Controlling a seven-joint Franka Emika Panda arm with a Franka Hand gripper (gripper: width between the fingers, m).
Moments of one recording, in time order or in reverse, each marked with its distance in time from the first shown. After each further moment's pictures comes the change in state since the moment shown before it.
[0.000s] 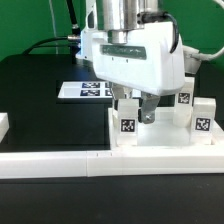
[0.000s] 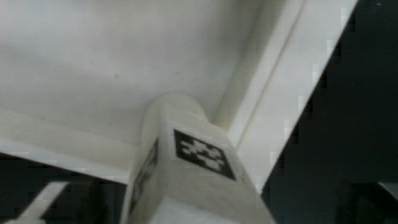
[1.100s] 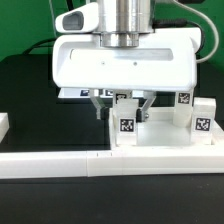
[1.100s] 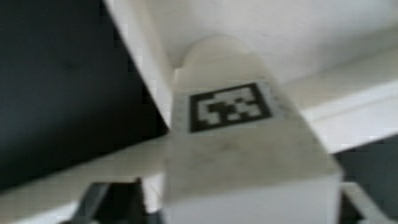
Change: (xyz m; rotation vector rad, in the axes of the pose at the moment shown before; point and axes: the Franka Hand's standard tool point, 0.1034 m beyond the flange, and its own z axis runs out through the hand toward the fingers) arm 0.015 0.004 0.005 0.009 0.081 -0.704
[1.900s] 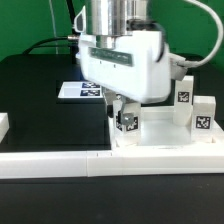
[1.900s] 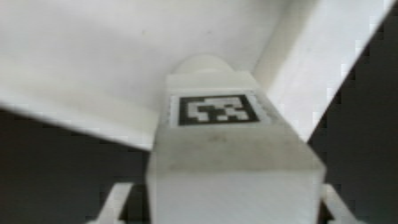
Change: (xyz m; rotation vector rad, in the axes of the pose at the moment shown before) arm -0.007 0.005 -0.002 -0.088 -0.111 0.980
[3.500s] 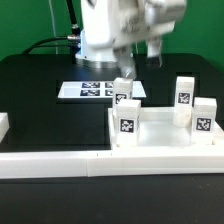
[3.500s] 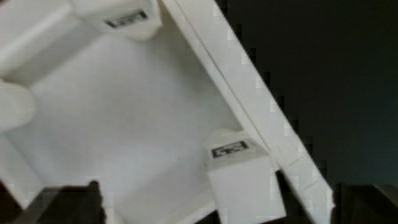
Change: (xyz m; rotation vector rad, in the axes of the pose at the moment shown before) arm -0.037 -0.007 -0.075 0.035 -0.177 0.705
